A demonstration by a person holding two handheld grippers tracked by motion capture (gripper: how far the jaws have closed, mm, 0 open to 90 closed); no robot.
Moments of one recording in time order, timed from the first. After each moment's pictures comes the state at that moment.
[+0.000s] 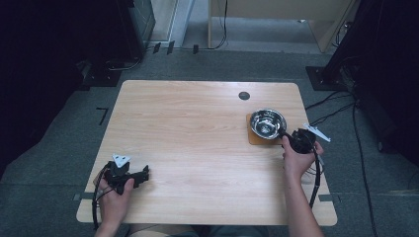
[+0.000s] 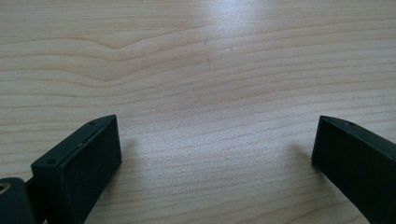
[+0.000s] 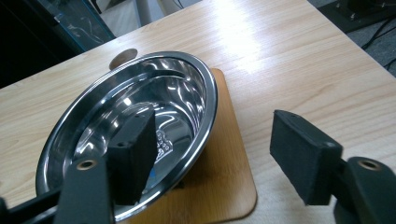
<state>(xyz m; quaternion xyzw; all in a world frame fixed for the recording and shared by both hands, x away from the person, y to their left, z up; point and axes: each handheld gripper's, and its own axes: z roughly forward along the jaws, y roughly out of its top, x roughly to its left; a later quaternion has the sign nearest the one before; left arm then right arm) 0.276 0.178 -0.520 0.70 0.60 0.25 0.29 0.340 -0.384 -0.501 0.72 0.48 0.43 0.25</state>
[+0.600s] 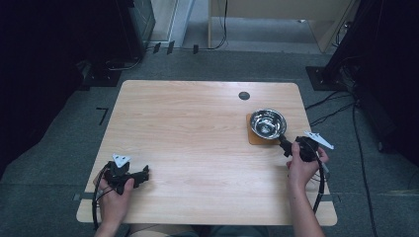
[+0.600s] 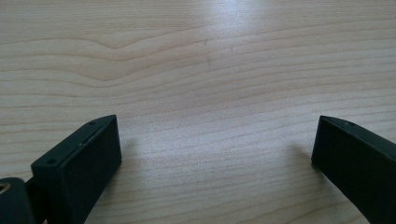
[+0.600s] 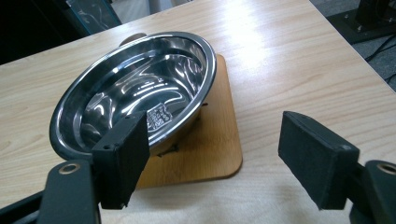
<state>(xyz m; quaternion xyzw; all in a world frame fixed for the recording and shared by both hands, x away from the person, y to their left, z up) 0.276 0.178 -0.520 0.70 0.60 0.25 0.29 0.313 -0.387 -0.502 0.69 0.52 0.43 0.26</state>
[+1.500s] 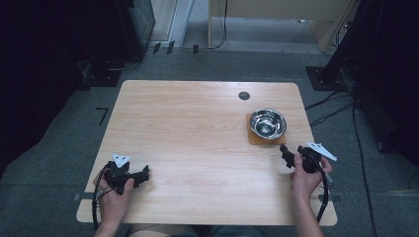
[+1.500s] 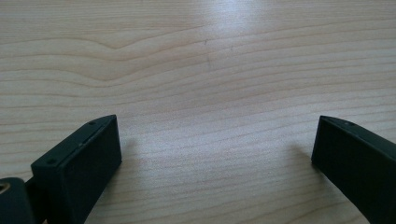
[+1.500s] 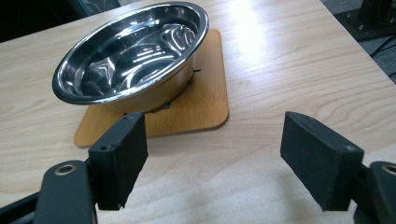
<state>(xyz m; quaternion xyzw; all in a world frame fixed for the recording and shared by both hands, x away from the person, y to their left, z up) 0.276 0.178 -0.520 0.70 0.60 0.25 0.29 0.282 -0.391 -0.514 0.68 0.54 0.43 0.26</state>
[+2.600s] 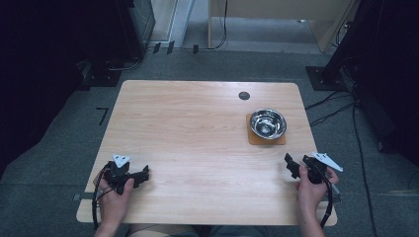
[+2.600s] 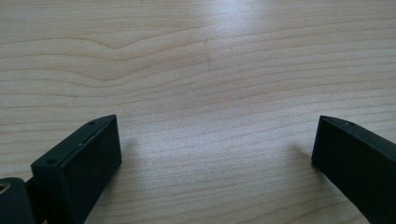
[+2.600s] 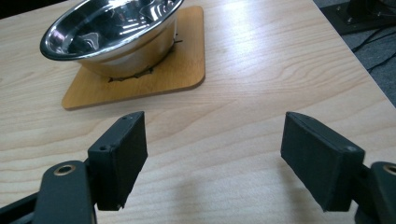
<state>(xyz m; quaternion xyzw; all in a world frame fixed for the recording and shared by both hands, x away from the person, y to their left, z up) 0.276 0.178 -0.520 0.70 0.60 0.25 0.29 0.252 -0.401 -0.521 0.68 0.55 0.41 0.26</state>
